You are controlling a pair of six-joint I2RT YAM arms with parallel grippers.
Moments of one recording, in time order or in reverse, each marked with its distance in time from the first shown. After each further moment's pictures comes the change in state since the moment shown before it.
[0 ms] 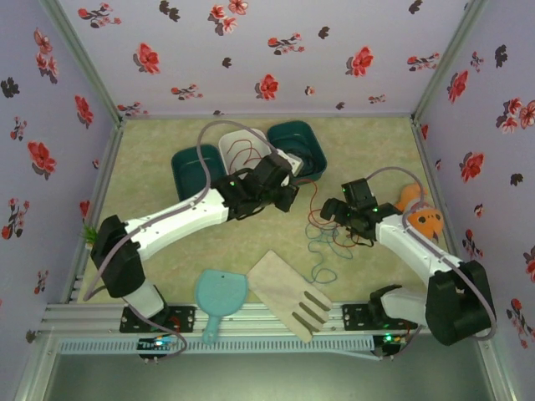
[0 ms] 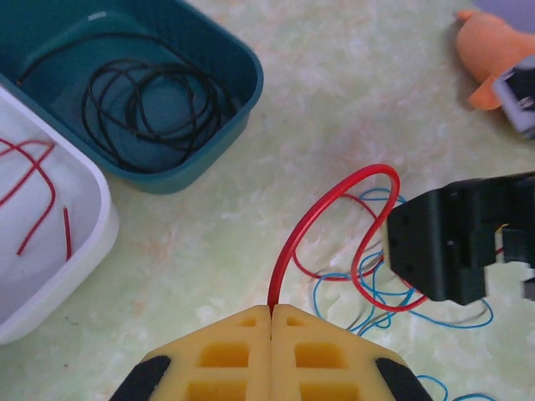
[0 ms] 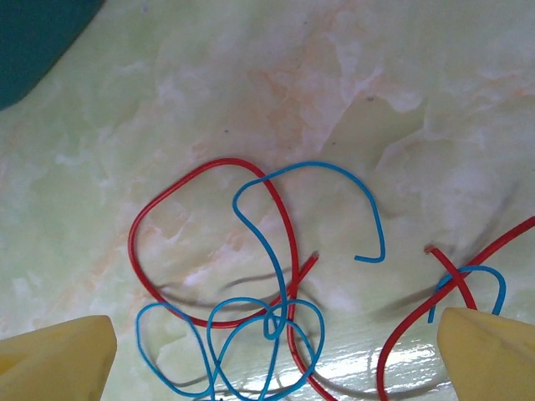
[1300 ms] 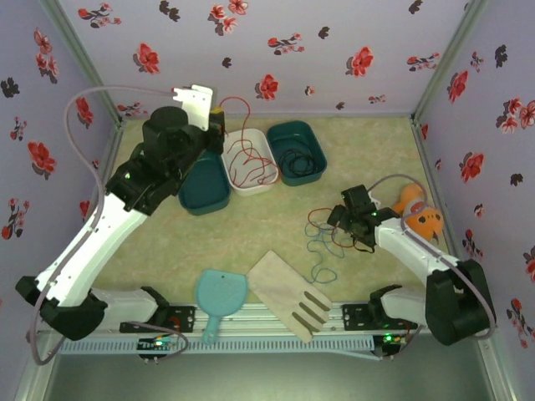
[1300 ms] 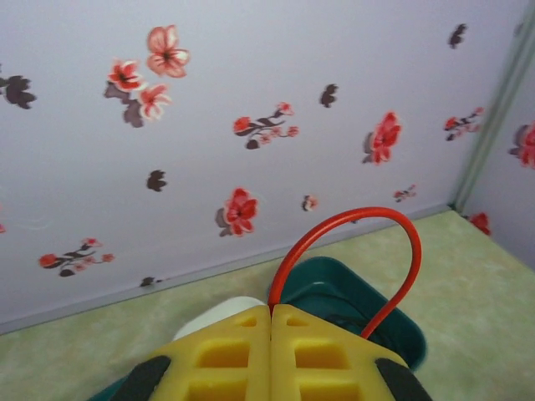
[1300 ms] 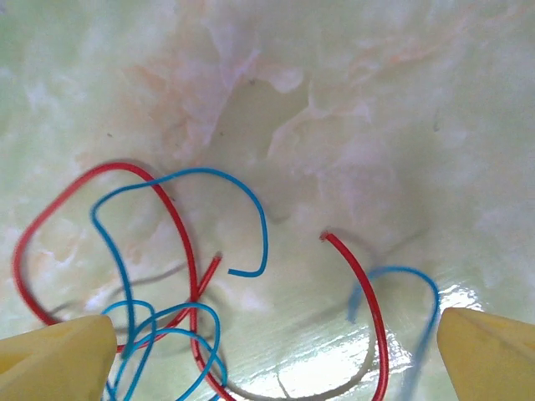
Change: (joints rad) left arm 0.301 -0.349 0.170 0.026 -0.156 0.223; right arm -0.003 -0.017 -0.050 -0.040 0.117 0.085
